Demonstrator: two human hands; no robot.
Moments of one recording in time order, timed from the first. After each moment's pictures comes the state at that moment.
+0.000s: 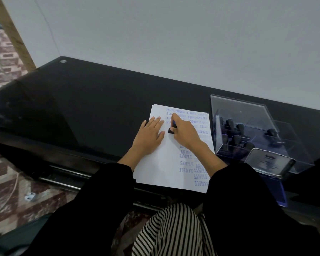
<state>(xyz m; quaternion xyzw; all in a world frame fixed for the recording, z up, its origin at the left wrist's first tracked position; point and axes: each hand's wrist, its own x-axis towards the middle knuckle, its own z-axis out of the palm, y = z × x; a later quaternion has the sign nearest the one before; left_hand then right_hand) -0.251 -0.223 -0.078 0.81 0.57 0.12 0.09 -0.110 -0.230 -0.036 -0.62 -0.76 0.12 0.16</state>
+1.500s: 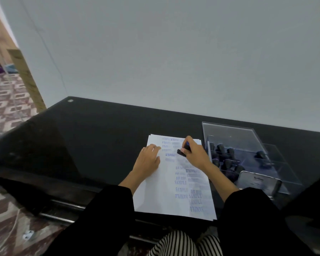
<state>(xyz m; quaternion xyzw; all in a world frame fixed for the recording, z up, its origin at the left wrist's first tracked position) -0.245 -0.227 -0.052 0.80 0.56 0.18 0.08 -0.064 -0.239 -0.007 -0.64 -0.69 0.22 0.26</state>
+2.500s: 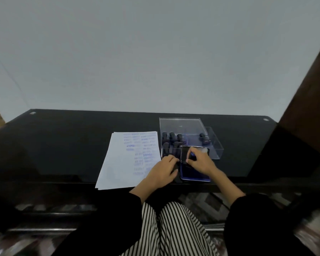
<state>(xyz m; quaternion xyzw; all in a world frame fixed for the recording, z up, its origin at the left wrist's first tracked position) -0.098 -0.365 -0.027 0.90 0.36 0.17 0.15 0.066 -0.397 0.010 -0.73 -0.62 0.19 0.22</state>
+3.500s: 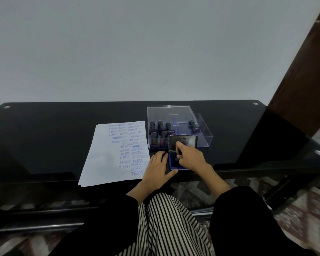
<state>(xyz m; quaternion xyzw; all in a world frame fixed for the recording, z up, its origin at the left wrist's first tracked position) -0.072 -0.371 -0.073 0.88 0.43 0.14 0.12 0.066 -0.402 -0.002 -0.74 -0.65 0.12 0.09</state>
